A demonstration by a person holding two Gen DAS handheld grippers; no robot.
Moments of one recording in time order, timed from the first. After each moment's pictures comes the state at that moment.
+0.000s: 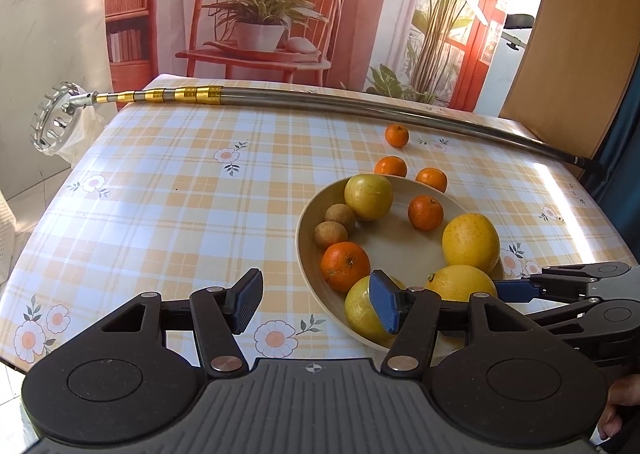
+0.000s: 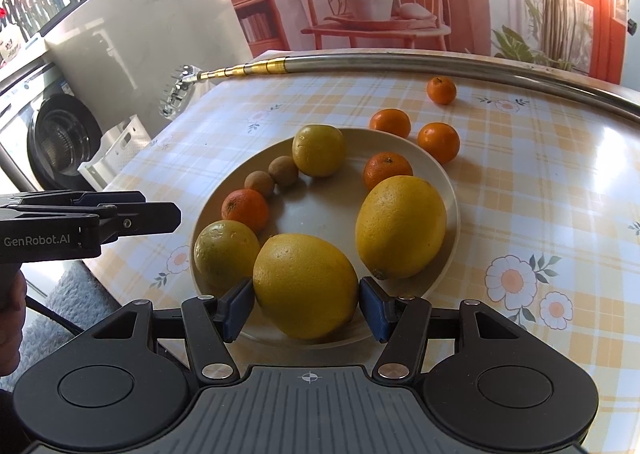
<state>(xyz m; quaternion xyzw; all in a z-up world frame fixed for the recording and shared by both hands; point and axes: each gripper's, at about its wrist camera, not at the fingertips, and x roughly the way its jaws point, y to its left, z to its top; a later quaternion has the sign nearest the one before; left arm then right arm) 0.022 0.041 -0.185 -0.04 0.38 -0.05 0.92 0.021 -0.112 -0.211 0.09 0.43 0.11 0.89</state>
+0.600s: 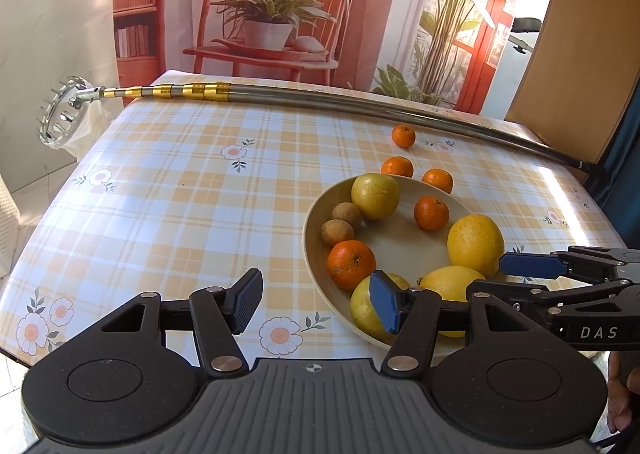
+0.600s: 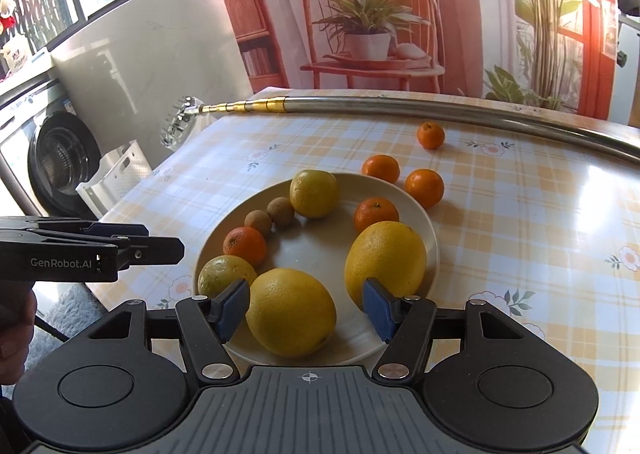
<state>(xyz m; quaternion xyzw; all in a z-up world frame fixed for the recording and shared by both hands) 0.021 0.042 -0.186 -0.05 0.38 -0.04 0.92 0.008 -0.120 -0.187 0.08 0.37 0.10 0.92</state>
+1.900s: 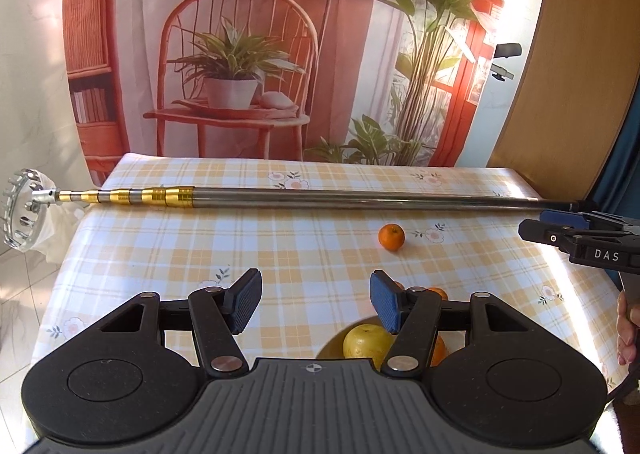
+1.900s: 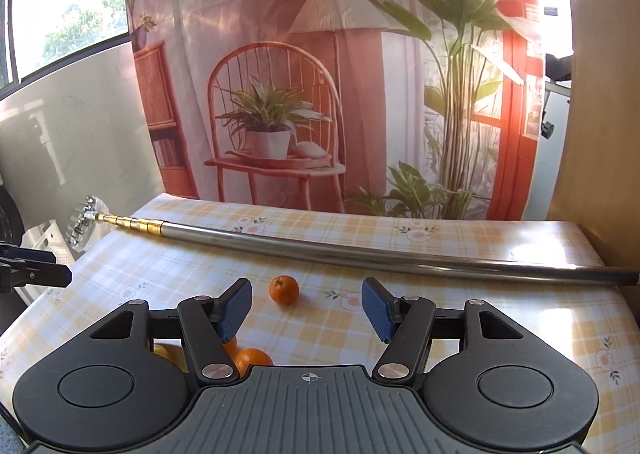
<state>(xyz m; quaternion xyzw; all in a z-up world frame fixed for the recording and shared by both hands) 0.130 0.040 -0.131 -0.02 0.35 -0.09 0.93 0.097 -0.238 -0.128 0.06 0.28 -0.02 0.96</state>
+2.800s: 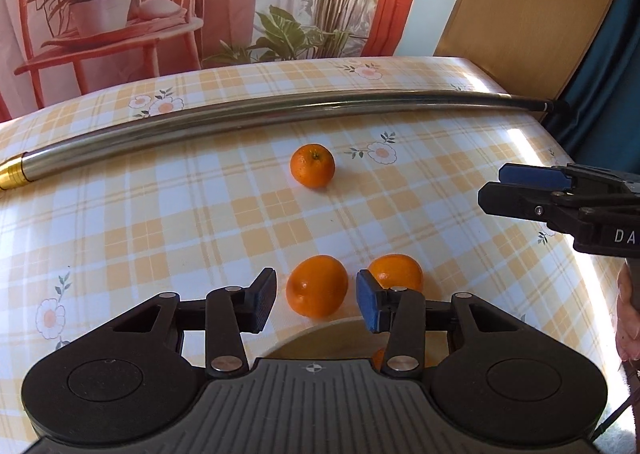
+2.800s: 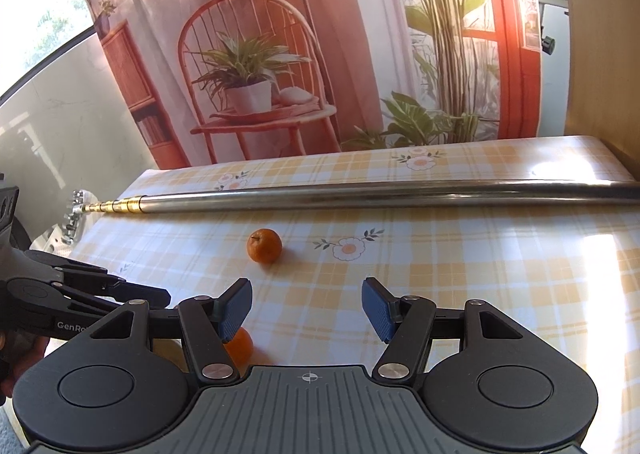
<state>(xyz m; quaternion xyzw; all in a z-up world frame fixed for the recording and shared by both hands) 0.240 -0.034 -0.222 0.02 0.47 -0.21 0.86 0.128 -0.271 -0.189 0.14 0.34 -0.01 0.93</state>
